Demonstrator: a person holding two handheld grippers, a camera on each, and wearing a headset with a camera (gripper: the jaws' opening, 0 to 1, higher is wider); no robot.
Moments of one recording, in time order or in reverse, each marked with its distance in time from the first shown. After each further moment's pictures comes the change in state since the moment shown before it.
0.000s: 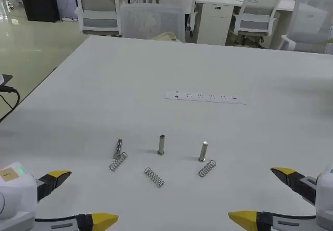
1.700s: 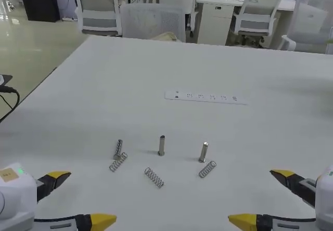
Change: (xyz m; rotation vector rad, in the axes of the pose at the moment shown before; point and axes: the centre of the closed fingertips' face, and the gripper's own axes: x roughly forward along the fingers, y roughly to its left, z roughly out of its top) left arm 0.000 0.000 -0.001 0.004 0.012 0.004; right arm 0.000 0.003 -0.003 -0.001 0.010 0.007
